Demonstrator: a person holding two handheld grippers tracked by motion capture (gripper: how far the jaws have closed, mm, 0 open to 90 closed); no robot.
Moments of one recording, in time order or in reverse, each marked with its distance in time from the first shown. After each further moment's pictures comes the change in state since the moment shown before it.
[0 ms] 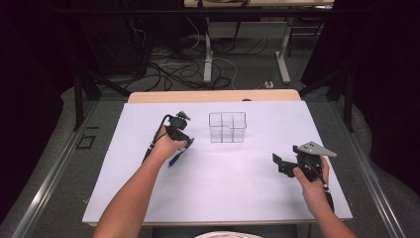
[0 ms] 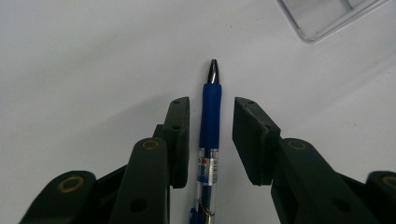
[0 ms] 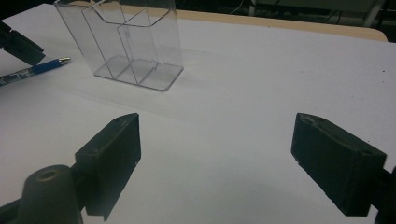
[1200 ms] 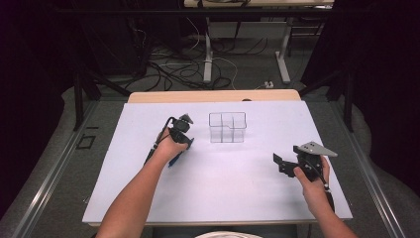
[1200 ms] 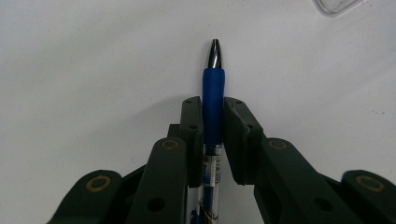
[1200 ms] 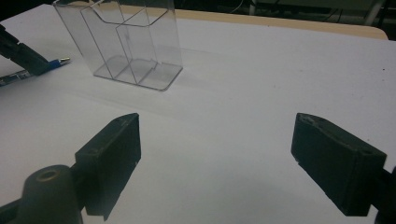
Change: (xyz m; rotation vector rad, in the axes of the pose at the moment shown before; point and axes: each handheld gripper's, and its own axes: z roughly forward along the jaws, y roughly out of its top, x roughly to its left) left arm -0.005 0.001 0.013 0.067 0.023 0.013; right arm -0.002 0.000 0.000 0.002 0.000 0.005
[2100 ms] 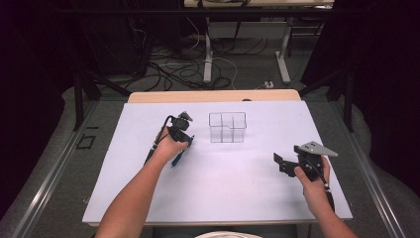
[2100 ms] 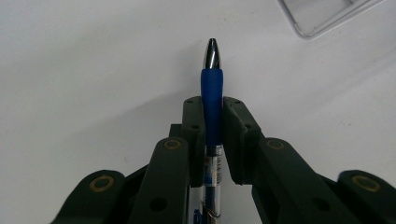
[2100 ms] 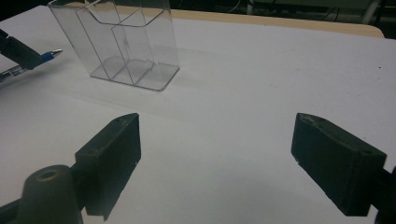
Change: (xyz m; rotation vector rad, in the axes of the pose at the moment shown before) left arm -0.002 0.001 -0.013 -0.055 -0.029 -0.045; right arm -0.002 0.000 0.000 0.000 -0.007 0.007
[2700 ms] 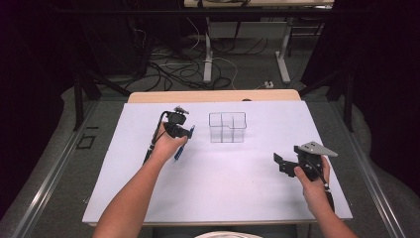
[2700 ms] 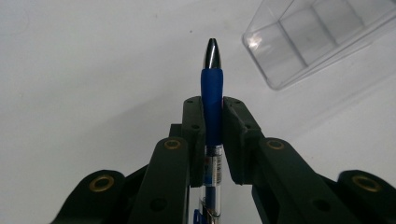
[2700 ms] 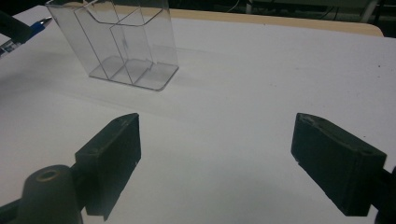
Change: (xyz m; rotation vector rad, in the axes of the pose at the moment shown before) left arm 0.000 0.001 -0.026 -0.187 -0.023 -0.046; right arm 0.000 0.000 0.001 0.000 -0.004 0.005
